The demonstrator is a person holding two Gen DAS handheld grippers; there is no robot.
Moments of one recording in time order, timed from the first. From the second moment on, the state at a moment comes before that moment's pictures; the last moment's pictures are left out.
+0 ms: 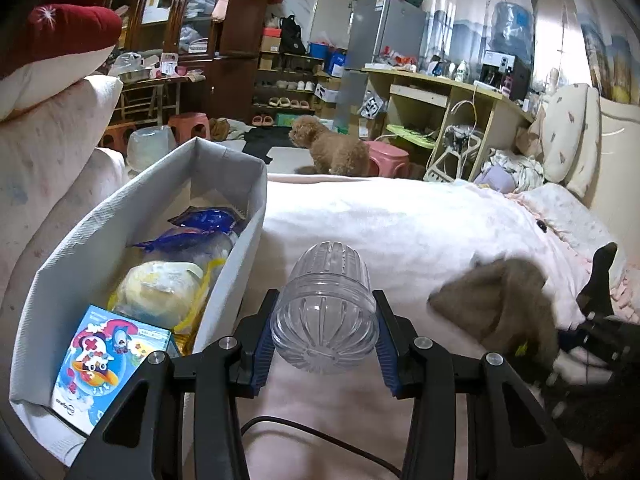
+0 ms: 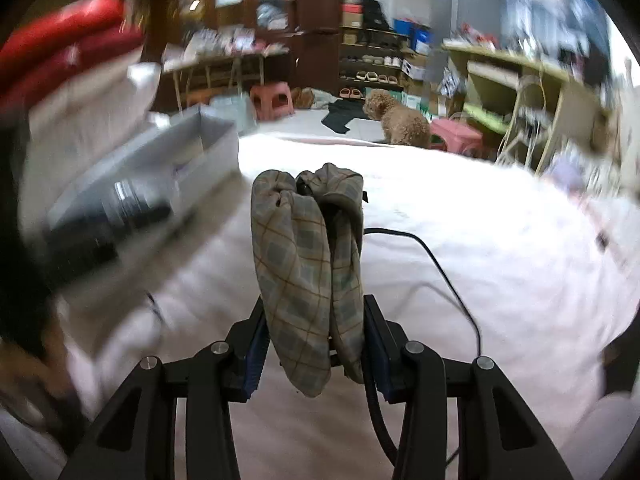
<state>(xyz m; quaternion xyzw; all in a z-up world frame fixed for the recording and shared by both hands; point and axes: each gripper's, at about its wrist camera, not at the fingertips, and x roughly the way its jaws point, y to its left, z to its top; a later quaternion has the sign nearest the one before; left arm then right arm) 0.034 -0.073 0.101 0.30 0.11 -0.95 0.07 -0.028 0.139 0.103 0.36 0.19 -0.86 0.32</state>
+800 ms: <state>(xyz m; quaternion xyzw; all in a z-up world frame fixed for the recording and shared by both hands) 0.033 -0.064 0.074 0.34 0.09 -0.93 0.06 -0.021 0.139 0.083 0.36 0.10 -0.85 0.38</state>
